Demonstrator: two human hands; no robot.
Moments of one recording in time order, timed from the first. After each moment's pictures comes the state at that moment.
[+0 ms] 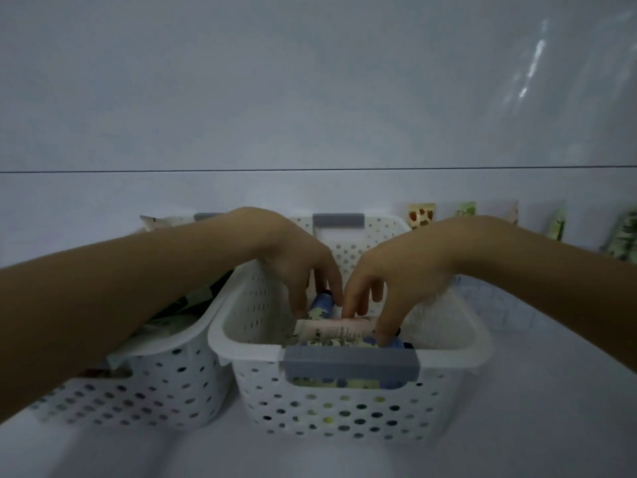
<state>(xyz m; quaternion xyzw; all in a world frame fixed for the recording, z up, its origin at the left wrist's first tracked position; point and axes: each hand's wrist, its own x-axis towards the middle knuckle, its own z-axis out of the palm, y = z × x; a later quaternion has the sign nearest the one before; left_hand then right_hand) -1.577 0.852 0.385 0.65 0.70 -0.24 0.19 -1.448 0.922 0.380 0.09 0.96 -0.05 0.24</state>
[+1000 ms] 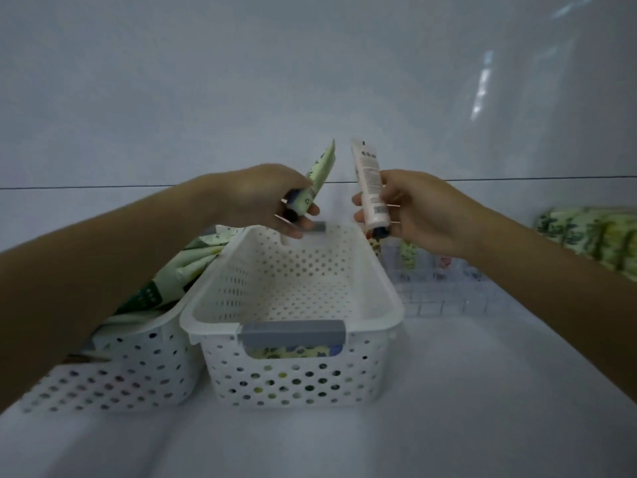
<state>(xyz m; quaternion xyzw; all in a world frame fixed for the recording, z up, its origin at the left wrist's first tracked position) -1.563 0.851 0.415 0.51 0.68 0.43 0.32 -1.387 0.942 0.393 0.15 0.67 -0.67 -0.29</state>
